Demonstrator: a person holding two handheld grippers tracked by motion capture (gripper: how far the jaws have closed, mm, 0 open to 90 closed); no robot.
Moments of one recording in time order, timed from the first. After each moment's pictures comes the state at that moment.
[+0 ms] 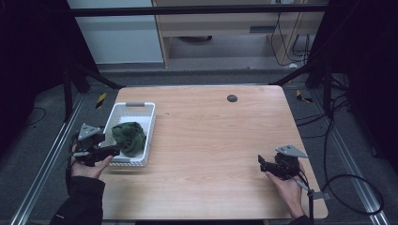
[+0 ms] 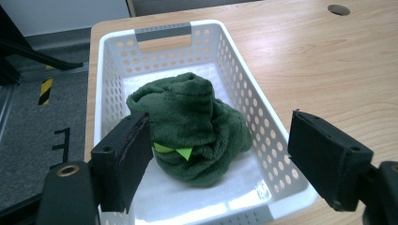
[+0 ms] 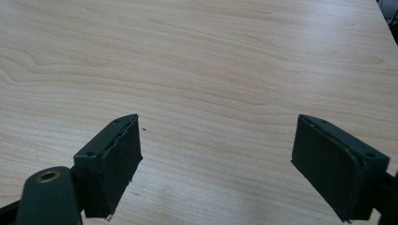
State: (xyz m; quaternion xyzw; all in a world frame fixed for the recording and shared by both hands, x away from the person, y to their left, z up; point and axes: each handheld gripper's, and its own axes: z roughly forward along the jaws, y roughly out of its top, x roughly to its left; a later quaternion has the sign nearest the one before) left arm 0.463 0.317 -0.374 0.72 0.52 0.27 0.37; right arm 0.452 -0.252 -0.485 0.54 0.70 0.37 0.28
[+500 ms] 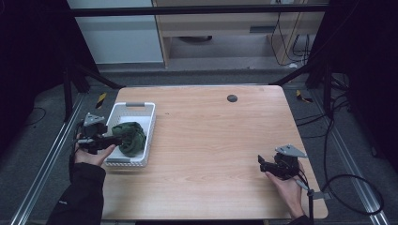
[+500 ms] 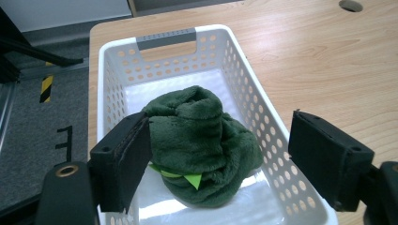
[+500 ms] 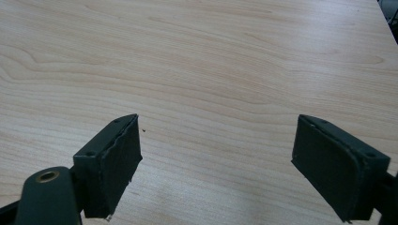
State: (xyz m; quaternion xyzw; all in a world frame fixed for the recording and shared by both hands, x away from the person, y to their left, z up) left arm 0.496 0.315 -0.367 0.73 0.52 0.26 0.35; right arm 0.453 -0.252 -0.485 0.54 0.70 0.37 0.29
